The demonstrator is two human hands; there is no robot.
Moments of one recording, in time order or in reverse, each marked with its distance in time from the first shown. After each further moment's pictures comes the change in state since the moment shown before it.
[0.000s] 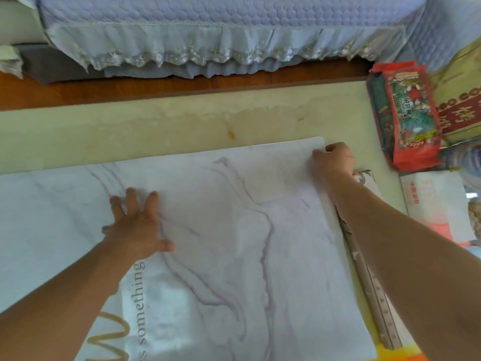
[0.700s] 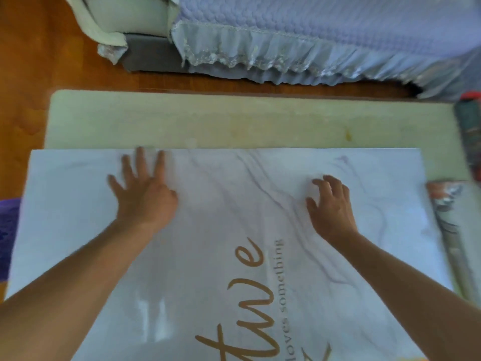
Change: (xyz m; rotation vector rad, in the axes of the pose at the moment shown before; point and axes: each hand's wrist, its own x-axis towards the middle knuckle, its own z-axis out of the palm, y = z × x) left_hand 0.020 -0.292 -0.027 -0.156 0.371 -0.038; right_hand -0.289 -0.076 0.179 -0.460 -0.028 -0.638
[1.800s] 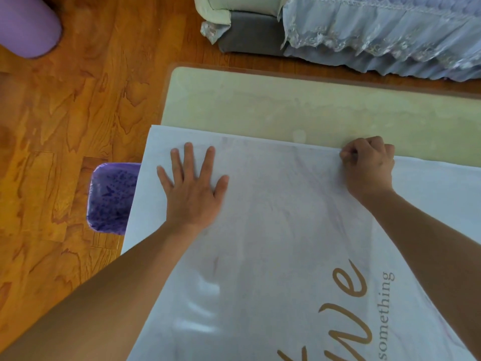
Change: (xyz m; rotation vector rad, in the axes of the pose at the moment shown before) left_hand 0.024 -0.122 0.059 0.019 0.217 -0.017; right_hand 0.093 -0.172 0.053 0.156 0.070 -0.117
